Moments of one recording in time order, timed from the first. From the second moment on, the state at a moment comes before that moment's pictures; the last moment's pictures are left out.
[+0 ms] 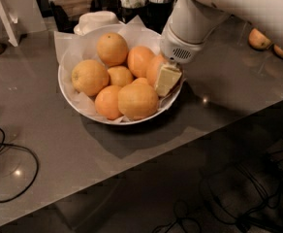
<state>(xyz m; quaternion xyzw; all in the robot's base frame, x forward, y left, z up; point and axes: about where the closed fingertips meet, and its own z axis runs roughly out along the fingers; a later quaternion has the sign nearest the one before) 0.563 -0.045 0.900 -0.66 0.73 0.00 0.19</state>
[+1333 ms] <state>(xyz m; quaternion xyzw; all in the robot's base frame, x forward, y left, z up) 0.558 -0.042 0.906 -0.66 0.72 0.02 0.19</state>
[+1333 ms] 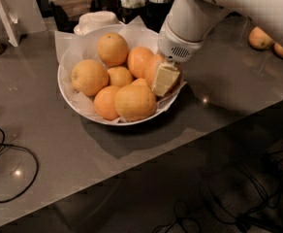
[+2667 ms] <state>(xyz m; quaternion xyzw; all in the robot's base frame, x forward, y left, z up) 0.478 -0.017 1.018 -0.71 0.54 0.17 0.43</state>
